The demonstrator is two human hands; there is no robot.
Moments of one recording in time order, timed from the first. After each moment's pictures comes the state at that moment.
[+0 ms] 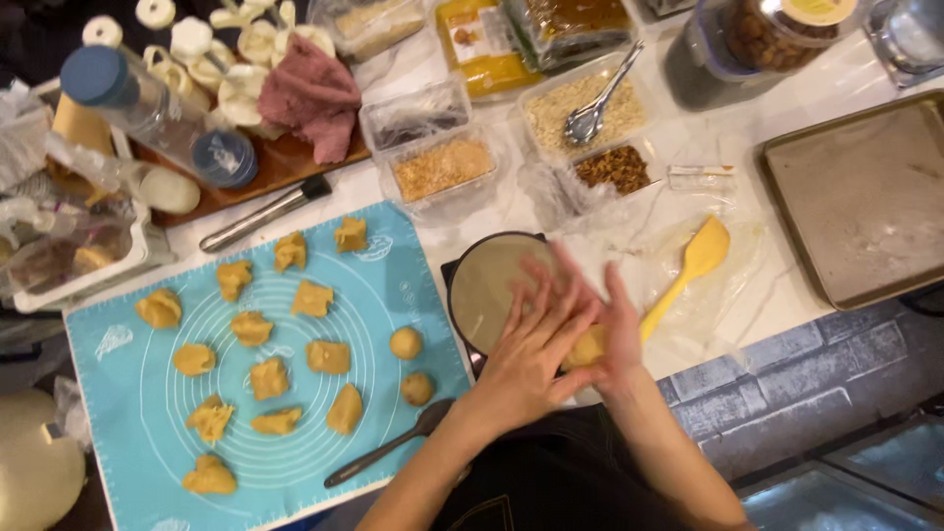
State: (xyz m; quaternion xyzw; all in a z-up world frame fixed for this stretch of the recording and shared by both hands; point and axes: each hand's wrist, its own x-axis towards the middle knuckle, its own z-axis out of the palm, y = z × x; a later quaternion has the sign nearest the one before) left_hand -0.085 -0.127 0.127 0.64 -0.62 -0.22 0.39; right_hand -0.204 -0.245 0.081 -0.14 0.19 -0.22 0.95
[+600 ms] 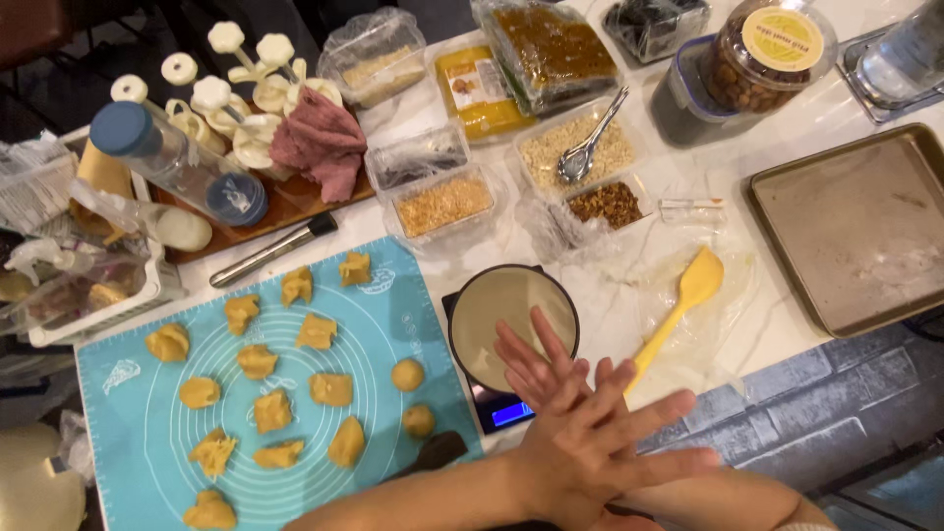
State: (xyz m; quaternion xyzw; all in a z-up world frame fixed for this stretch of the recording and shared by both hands) left_hand -0.125 -0.121 0.143 0.52 -0.77 -0.01 0.38; right_hand -0.211 -0.199 0.074 -0.32 0.12 -0.16 0.92
